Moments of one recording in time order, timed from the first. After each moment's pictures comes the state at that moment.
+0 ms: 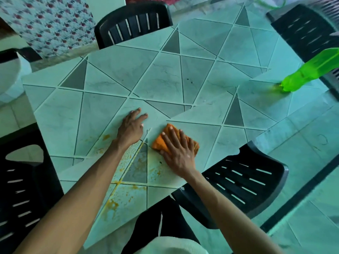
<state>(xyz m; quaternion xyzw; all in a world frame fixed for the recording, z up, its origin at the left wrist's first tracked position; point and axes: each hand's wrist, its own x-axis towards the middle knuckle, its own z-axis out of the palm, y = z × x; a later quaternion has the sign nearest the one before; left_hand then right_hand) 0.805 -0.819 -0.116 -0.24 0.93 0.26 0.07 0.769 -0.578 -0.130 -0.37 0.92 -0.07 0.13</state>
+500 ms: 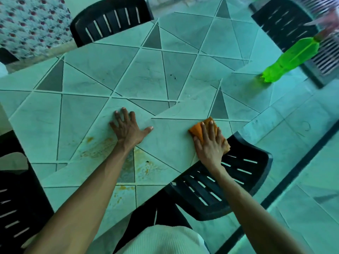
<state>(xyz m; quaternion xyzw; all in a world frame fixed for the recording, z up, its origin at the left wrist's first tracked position) 0.778 -0.765 -0.108 -0.34 0.91 0.17 0.16 0.696 -0.468 -0.124 -0.14 0.98 -0.08 0.12</state>
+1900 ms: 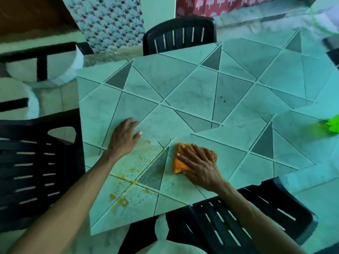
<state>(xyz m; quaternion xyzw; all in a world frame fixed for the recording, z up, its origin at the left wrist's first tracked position) 0.895 -0.867 -0.101 -0.35 0.92 0.16 0.03 0.711 -0.561 -0.127 -0.63 0.77 -0.03 0.12</state>
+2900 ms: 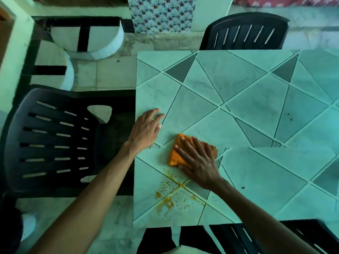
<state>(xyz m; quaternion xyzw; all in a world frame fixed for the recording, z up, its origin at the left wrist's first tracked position) 0.991 -0.948 -0.110 -0.34 0.92 0.18 -0.04 0.828 -0.723 -0.122 -0.68 0.72 -0.02 0.13</state>
